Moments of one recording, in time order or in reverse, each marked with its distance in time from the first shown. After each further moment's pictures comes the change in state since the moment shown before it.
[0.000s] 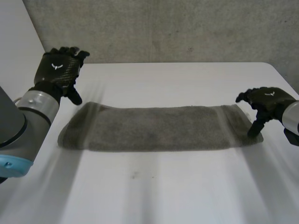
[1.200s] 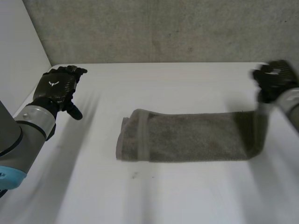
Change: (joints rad) left arm 0.062 0.000 -0.103 -0.002 0.051 -0.144; right arm -0.019 0.051 0.030 -0.414 0.091 -0.251; left_hand 0.000 0.000 0.000 0.000 0.000; right_hand 0.730 0.927 0.945 0.946 0.901
